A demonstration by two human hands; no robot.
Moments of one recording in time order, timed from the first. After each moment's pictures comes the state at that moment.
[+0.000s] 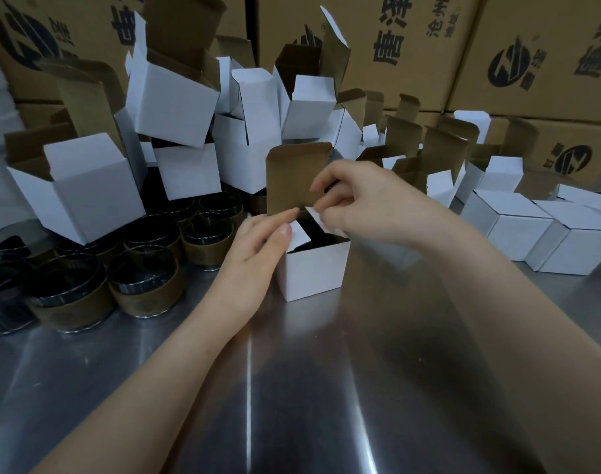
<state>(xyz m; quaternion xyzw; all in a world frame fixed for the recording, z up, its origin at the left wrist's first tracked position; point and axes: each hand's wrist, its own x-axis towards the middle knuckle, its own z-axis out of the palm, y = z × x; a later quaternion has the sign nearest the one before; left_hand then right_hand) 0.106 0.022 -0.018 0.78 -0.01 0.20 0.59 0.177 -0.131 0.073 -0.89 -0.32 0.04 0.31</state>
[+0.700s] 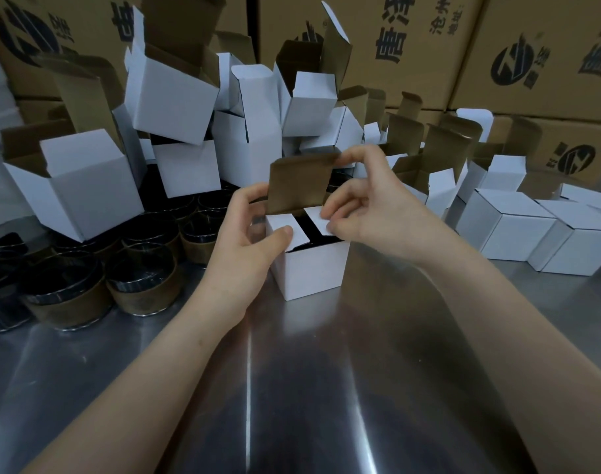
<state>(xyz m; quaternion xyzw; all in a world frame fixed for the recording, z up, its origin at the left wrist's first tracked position) 0.109 0.022 -0.014 0.69 -0.02 0.25 0.68 0.192 -0.143 0.039 -0.81 -0.35 0.01 0.46</state>
